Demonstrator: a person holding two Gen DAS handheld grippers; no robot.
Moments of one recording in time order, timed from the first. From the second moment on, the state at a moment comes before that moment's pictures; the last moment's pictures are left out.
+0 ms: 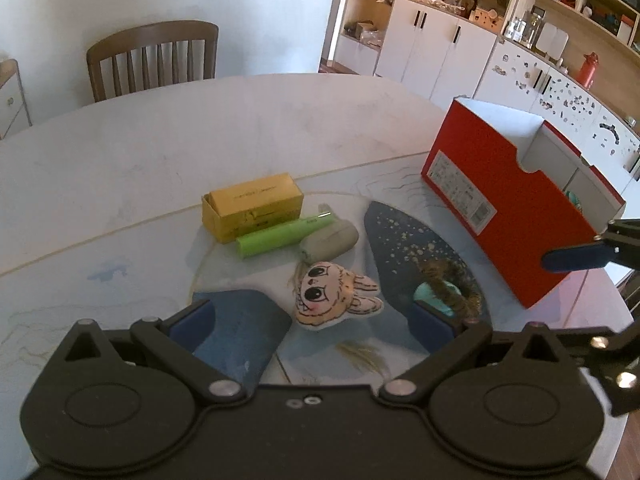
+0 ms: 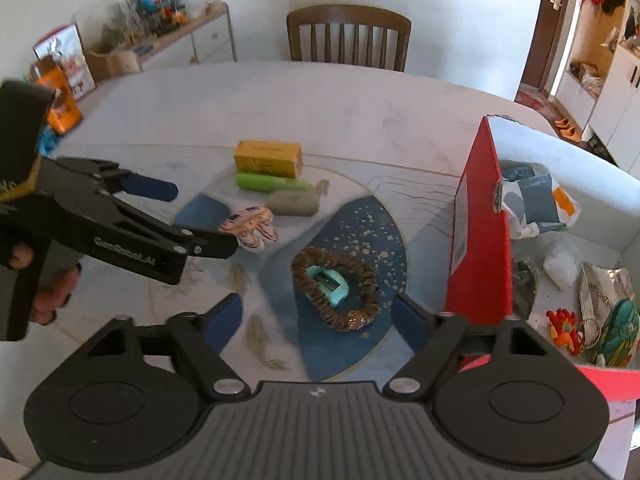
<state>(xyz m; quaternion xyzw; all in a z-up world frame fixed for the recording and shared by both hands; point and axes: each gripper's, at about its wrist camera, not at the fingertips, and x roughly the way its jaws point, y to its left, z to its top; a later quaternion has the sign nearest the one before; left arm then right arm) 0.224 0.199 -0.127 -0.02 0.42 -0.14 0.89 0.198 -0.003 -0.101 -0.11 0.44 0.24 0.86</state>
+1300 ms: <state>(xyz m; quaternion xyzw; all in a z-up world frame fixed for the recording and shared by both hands) 0.244 0.177 -0.144 0.00 0.44 -0.16 0.89 0.236 0.008 -0.129 -0.09 0.45 0.23 0.86</state>
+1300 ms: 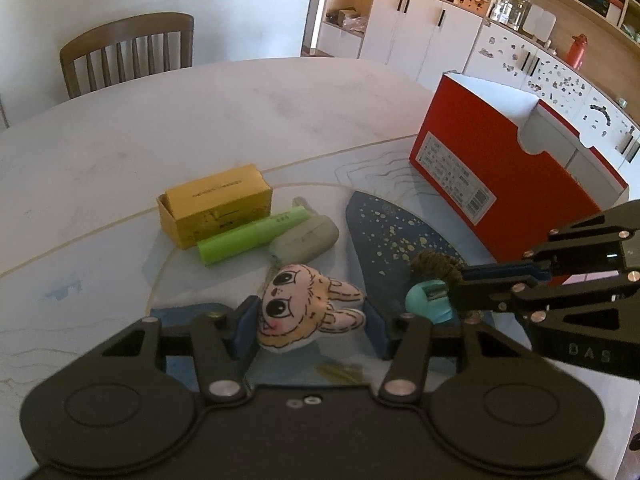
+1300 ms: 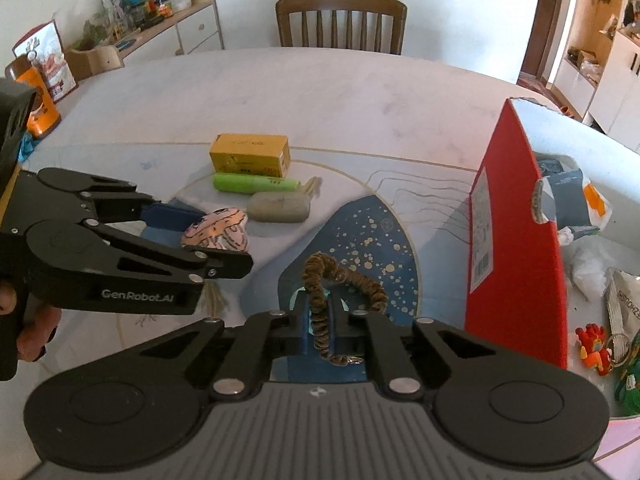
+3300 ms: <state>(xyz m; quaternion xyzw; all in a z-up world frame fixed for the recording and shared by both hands) 0.244 -0.047 -0.009 0.07 0.40 -0.23 0.89 0.268 -0.237 -0.005 0.05 0.38 0.19 0.90</state>
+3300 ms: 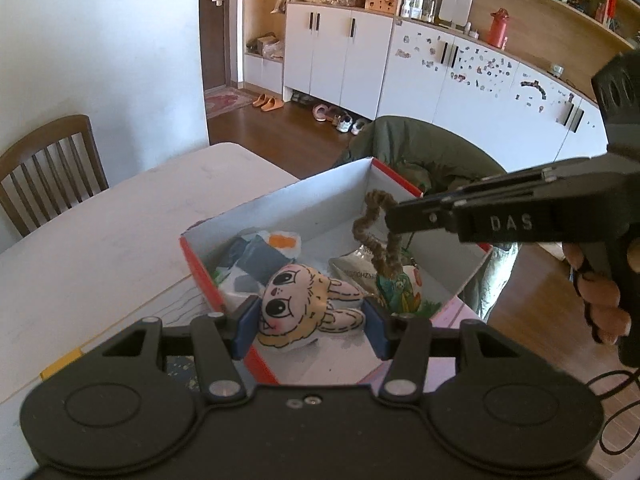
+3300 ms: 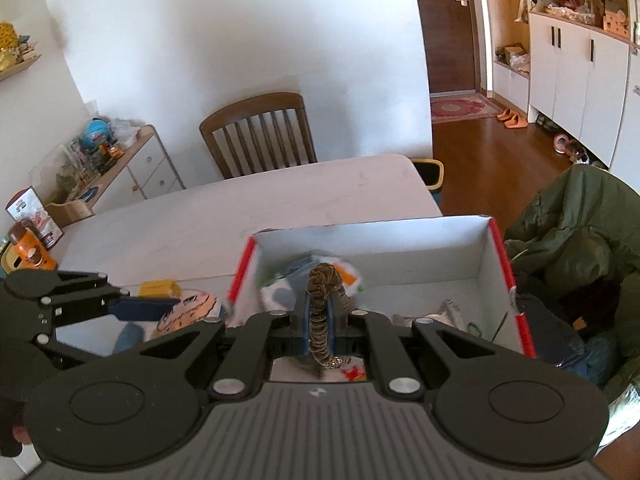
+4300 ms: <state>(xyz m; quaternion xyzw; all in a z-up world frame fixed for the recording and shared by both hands) 0.322 -0.121 -0.097 0.12 0.48 -0.19 0.84 0.386 -0.273 -0.087 0.00 0.44 0.16 0.88</state>
